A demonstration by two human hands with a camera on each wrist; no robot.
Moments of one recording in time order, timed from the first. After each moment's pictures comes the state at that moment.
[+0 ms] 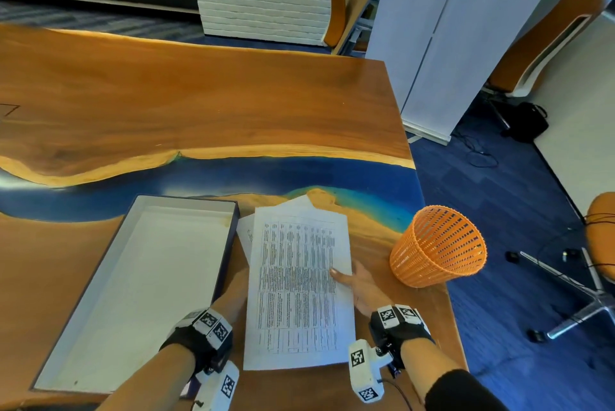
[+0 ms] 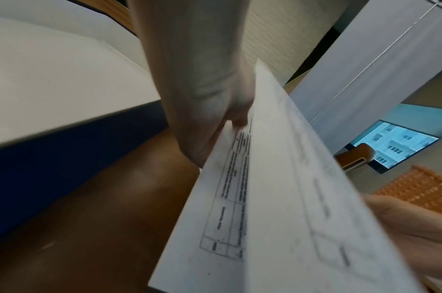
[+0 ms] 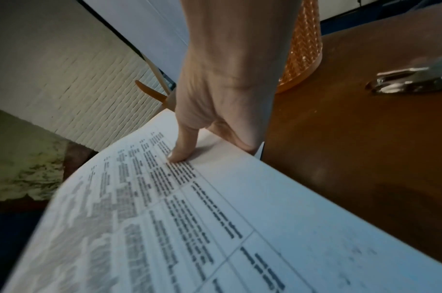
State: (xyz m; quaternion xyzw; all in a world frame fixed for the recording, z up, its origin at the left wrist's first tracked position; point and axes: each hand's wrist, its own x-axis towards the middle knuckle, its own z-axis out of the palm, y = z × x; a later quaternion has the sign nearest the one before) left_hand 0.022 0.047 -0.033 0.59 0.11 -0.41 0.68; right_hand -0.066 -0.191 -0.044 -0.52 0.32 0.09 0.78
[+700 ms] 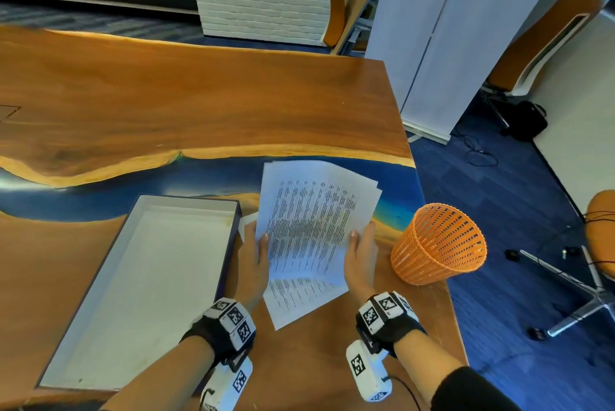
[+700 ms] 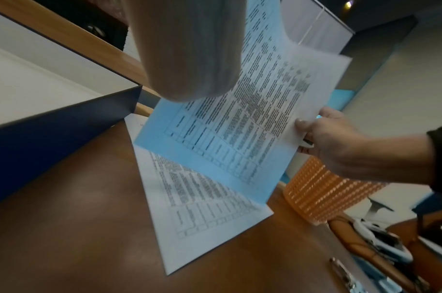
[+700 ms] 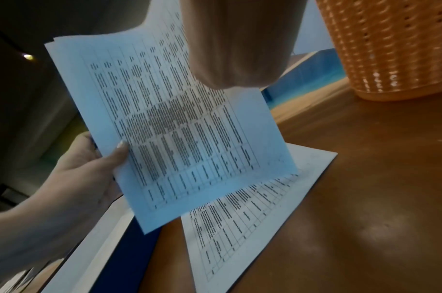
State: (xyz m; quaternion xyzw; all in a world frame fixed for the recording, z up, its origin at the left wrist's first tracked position) left_hand 0.016 0.017 0.003 0.75 -0.14 -0.04 0.65; right_hand -0.044 -0.163 0.003 -0.77 0.27 -0.24 0.53
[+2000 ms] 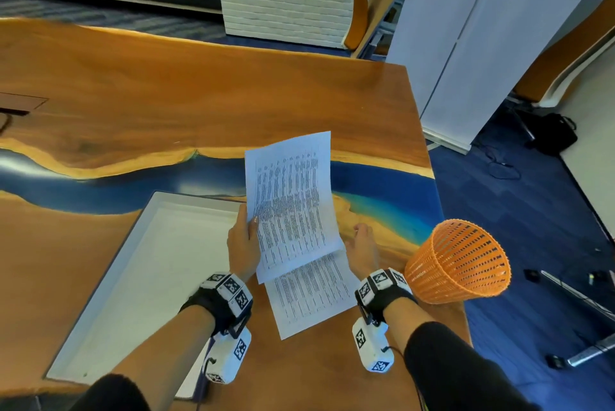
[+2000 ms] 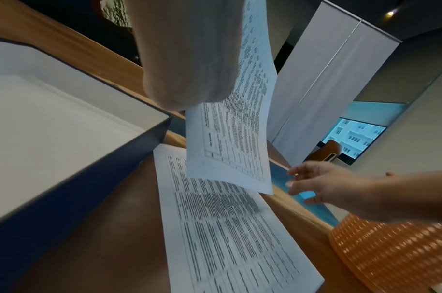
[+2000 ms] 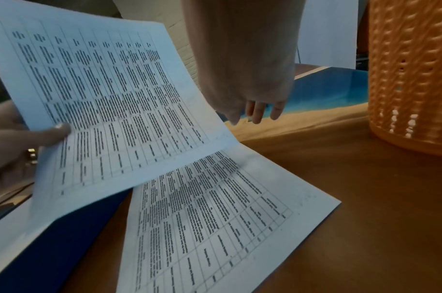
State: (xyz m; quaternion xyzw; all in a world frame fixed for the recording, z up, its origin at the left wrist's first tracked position) left_hand 0.081 0.030 -0.014 0.82 -0.09 0.05 0.57; right_hand 0.015 -0.196 -0.038 -0.90 0.27 -0.01 0.33
